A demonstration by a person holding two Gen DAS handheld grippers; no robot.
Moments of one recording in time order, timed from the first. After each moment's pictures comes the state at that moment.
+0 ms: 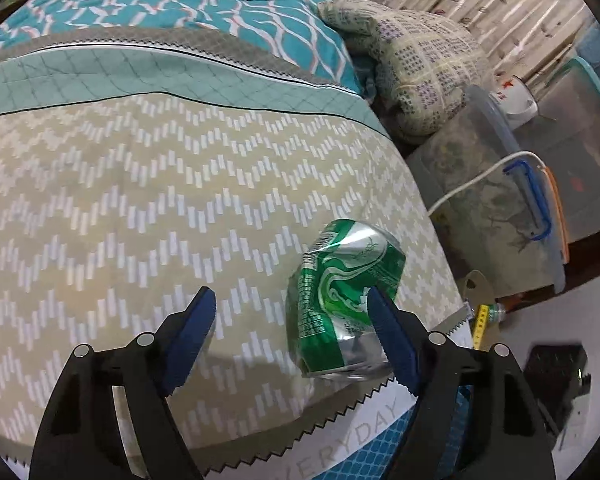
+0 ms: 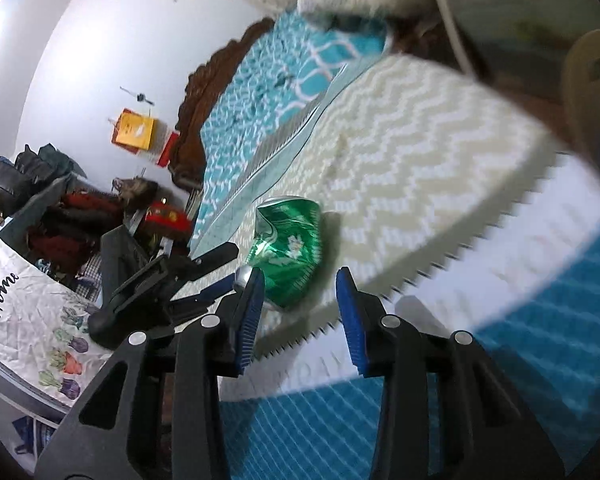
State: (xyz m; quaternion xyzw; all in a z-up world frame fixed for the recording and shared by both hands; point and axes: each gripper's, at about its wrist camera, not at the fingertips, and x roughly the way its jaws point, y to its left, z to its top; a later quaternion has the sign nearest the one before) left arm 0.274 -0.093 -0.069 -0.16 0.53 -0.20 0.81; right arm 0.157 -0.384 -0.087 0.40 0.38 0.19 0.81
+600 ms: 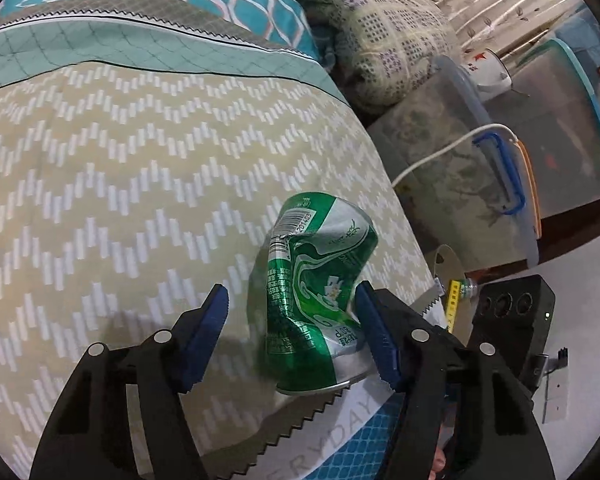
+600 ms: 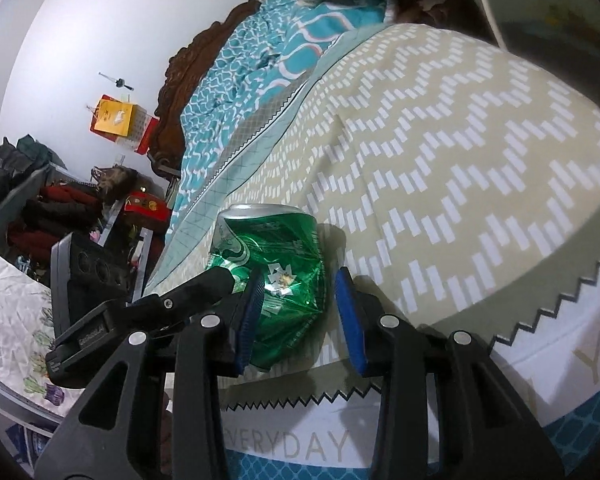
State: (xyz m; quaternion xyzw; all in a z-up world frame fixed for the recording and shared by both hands) left arm 0.284 -0.124 -0.090 -0.18 0.54 -0.28 0.77; right arm 0.217 -0.353 -0.112 0.38 0.42 0.17 0.81
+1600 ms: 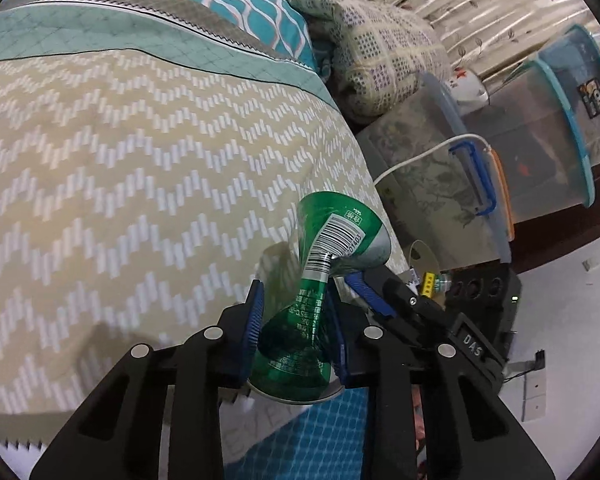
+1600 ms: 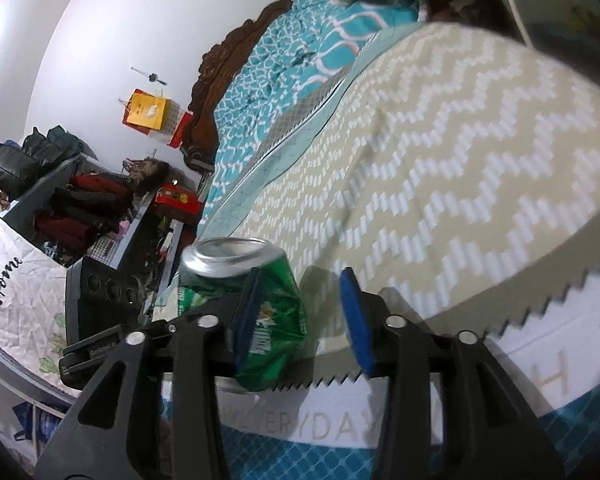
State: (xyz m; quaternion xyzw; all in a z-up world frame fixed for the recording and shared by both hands) left arm 0.239 -0.083 -0.071 -0.23 0.53 -0.28 0.77; right arm 0.197 -0.346 -0.109 0.40 0.39 0.24 0.80
